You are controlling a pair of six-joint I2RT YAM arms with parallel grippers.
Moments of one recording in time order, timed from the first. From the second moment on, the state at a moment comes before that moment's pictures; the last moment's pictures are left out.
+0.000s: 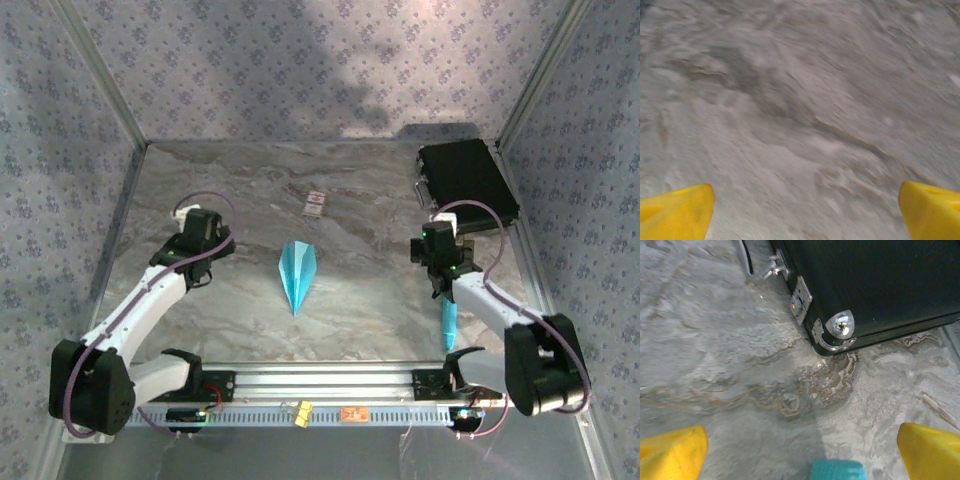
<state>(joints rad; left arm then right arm) -0.26 1.12 0.74 -0.46 -0.42 -0.51 0.23 1.24 0.51 -0.02 0.45 0.10</state>
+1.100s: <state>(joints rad) 0.06 1.54 0.35 0.71 -0.09 -0.10 -0.03 1.52 0.38 0.70 0.01 -0.05</state>
